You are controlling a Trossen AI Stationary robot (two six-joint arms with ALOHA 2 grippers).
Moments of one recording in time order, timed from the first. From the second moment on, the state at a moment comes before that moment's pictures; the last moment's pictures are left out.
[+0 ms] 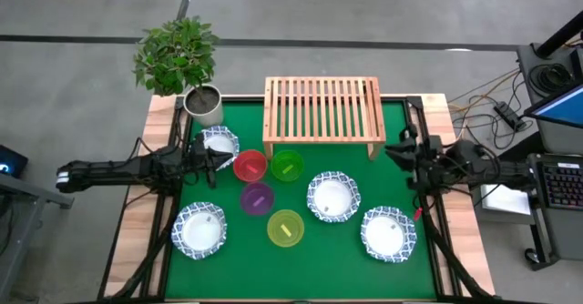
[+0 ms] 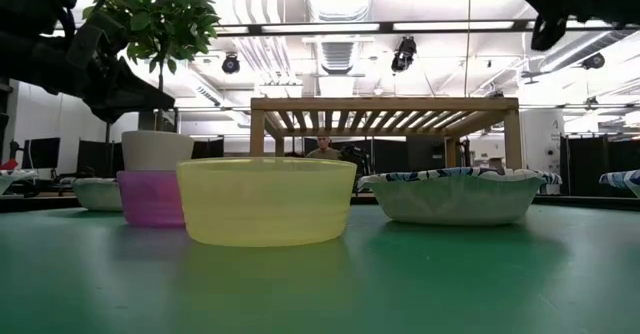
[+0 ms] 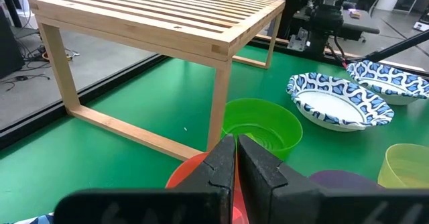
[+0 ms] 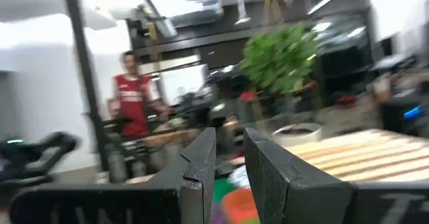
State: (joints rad) left arm 0.09 0.22 0.10 -0.10 -0.27 -0.17; right arm -0.04 0.11 0.20 0.21 0.06 0.13
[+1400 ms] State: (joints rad) left arm -0.15 0.92 0.72 -0.26 -0.15 -0.91; right arm -0.04 0.49 0.46 0.18 0.09 -0.05
